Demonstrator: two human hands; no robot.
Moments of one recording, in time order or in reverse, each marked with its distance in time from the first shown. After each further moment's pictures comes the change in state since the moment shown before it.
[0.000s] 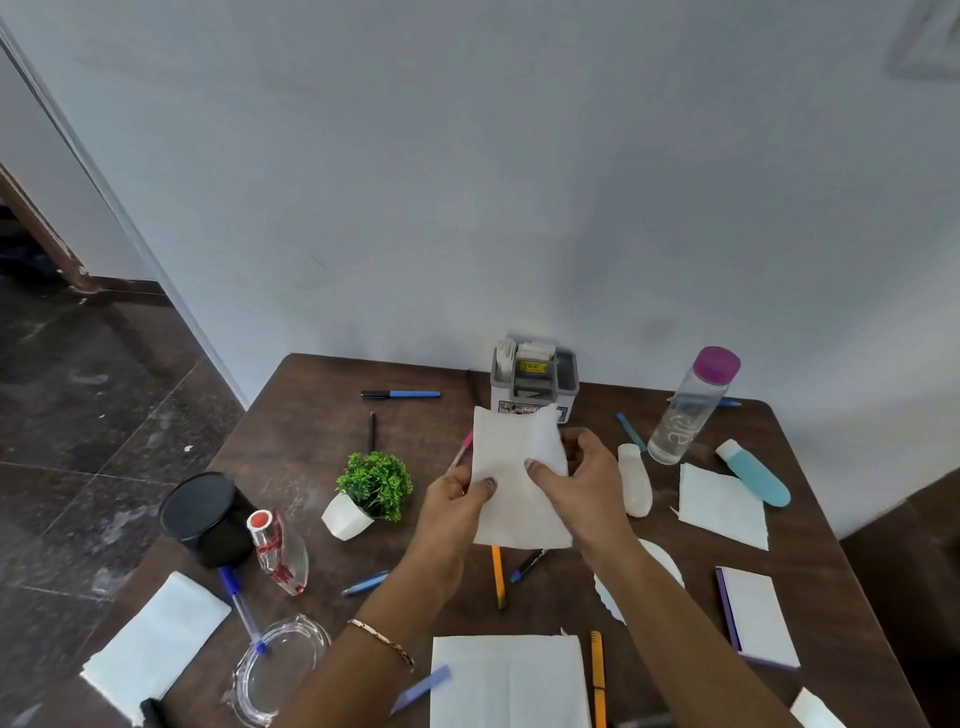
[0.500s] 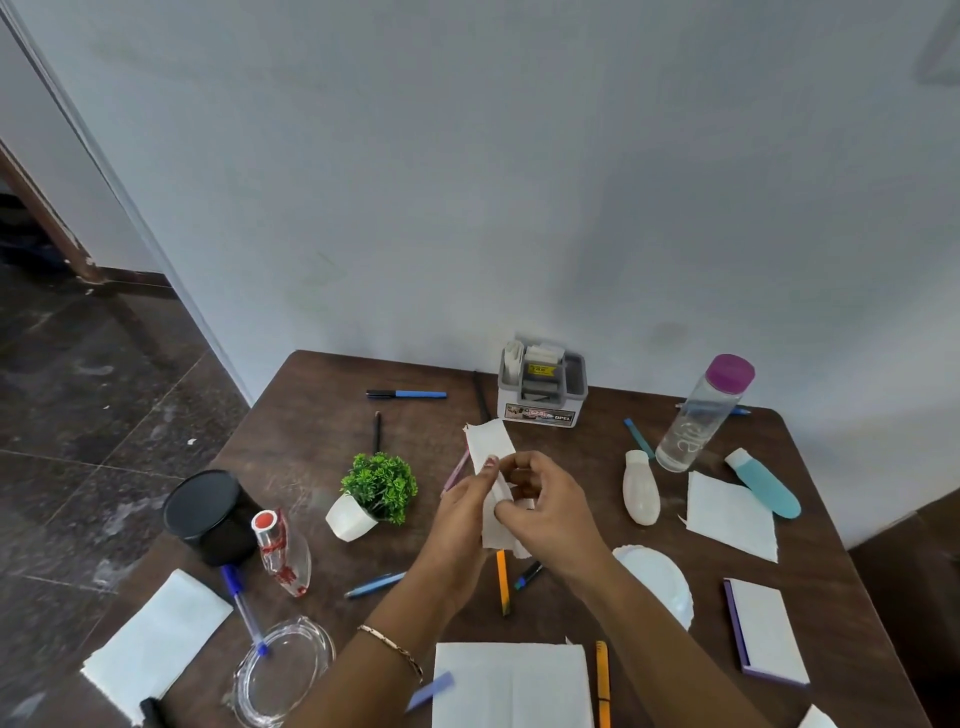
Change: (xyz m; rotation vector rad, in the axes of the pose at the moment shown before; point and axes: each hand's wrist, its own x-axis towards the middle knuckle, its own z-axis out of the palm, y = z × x) left_hand 0.005 -0.006 0.003 -0.184 -0.068 -0.126; right_hand -0.015 -0.005 0.023 -0.104 -0.293 -0.071
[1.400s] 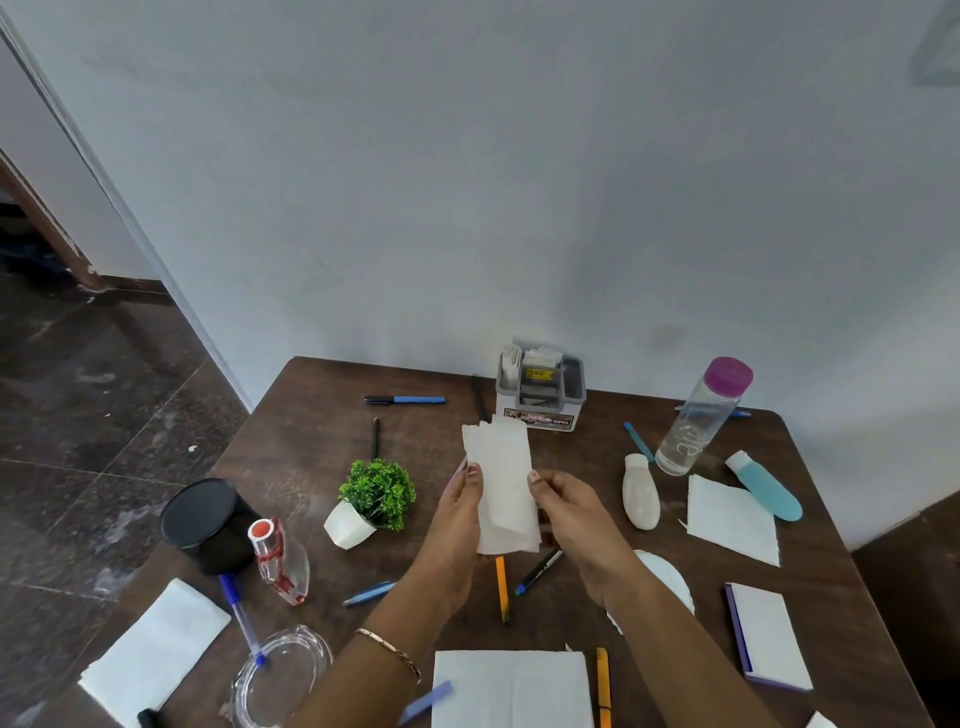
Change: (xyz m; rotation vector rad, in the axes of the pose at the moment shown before) left_hand 0.001 0.004 0.001 -0.043 0.025 0.035; right_hand 0.006 0.016 -0.017 0.377 -0.060 0.282
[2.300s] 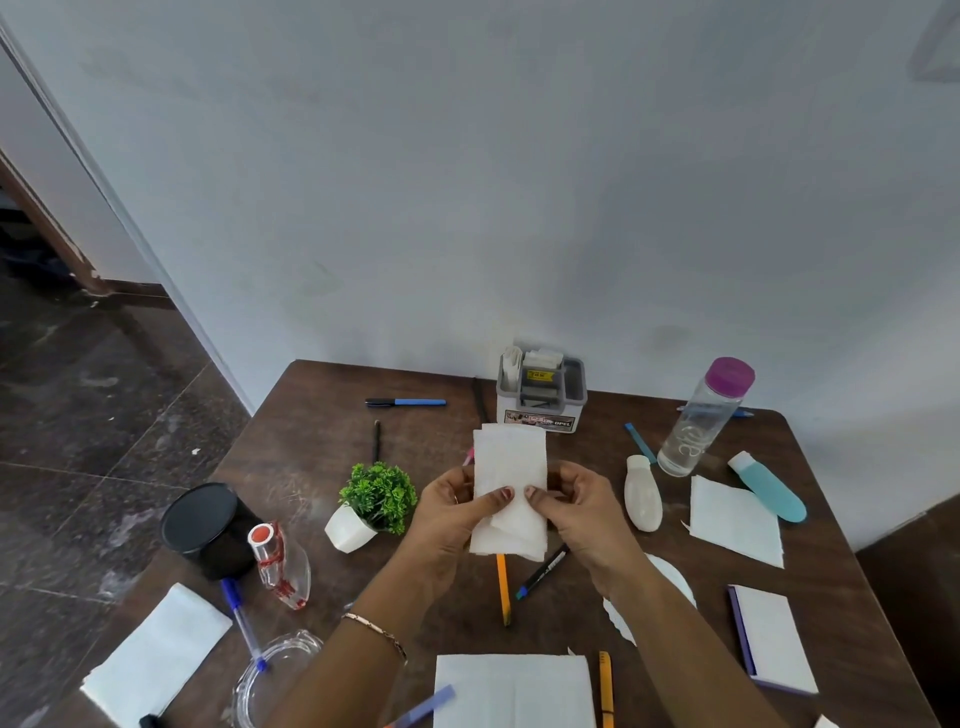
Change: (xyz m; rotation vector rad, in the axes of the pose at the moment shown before) left_hand 0.013 0.010 -0.012 0.154 -0.030 0.090; right_hand 0.010 0.003 -0.009 0.046 0.048 -0.176
